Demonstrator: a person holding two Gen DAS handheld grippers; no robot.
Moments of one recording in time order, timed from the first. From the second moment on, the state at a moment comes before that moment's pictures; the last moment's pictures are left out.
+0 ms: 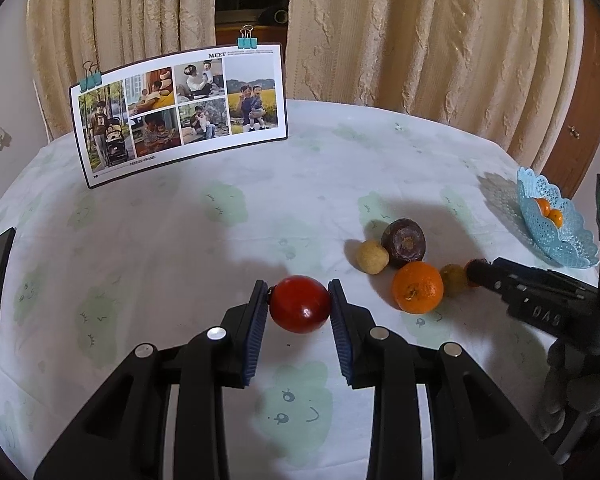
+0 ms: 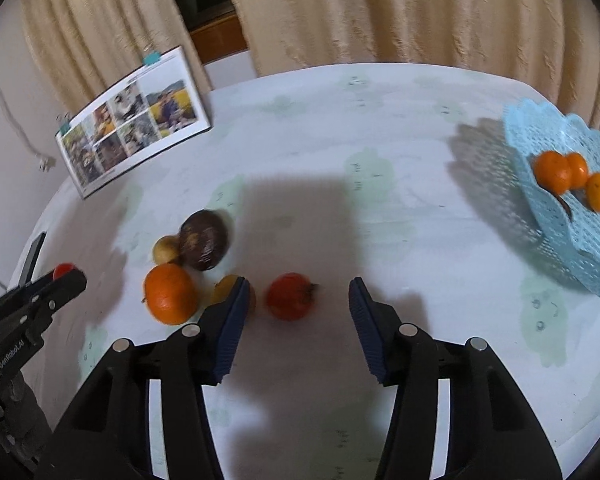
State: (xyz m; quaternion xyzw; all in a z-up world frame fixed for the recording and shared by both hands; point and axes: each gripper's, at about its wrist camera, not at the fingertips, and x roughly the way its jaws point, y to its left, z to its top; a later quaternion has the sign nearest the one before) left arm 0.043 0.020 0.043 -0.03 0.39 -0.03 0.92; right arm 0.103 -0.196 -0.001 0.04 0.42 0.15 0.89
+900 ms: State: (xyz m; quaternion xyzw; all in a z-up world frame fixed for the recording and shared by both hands) left arm 0.045 0.009 0.038 -0.02 0.39 -0.02 0.92; right arm 0.086 -0.262 0.047 0.11 0.31 0.08 0.94
